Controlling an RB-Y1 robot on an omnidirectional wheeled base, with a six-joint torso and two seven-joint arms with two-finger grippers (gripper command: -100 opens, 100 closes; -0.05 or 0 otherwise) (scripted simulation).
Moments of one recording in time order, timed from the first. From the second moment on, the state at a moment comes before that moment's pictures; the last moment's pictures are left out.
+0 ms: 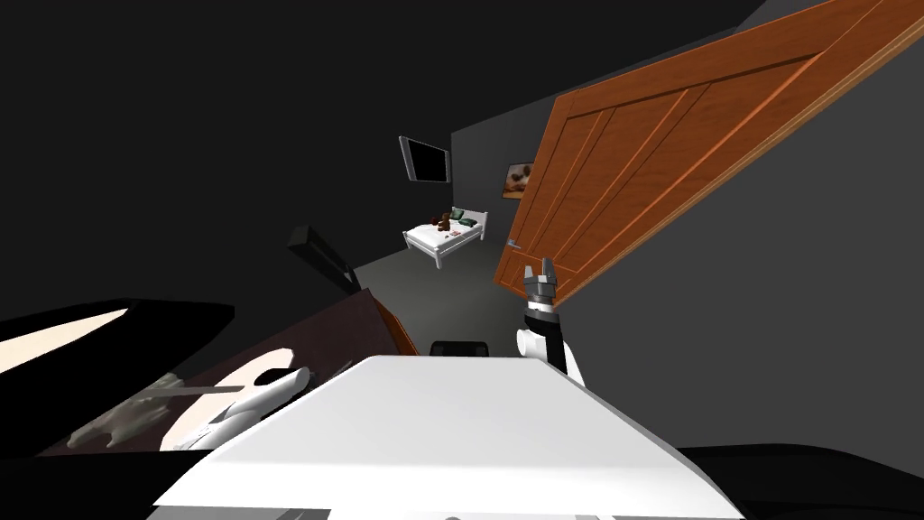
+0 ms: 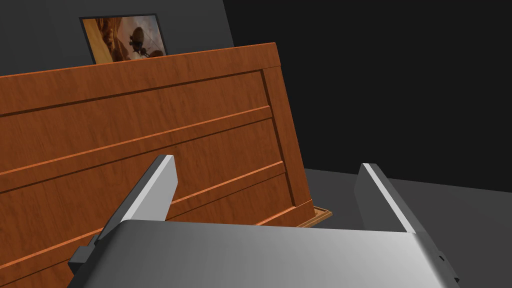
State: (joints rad) left arm 0.30 0.71 0.19 -0.81 0.71 0.65 0.24; right arm 0.50 0.05 -0.03 -2.20 0.07 -0.43 -0.10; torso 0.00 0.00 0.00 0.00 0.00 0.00
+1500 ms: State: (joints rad) left arm 0.27 0.67 0.19 -0.69 0.70 0.65 0.25; right arm 0.50 0.05 -0.03 -2.20 0.07 -0.43 -0.10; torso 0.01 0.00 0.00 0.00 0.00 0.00
